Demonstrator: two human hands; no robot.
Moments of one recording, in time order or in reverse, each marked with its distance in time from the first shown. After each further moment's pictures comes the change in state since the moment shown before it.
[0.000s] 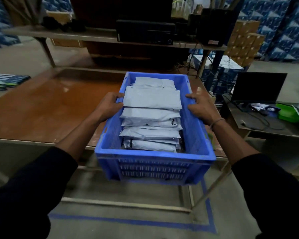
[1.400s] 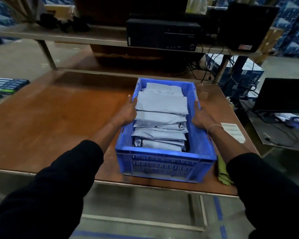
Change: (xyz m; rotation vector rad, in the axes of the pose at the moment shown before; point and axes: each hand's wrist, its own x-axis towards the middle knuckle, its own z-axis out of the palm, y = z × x) left_hand 0.203 -0.111 0.036 0.289 -0.255 -0.057; right_hand 0.187 0.012 0.086 -0.602 -0.124 0.131
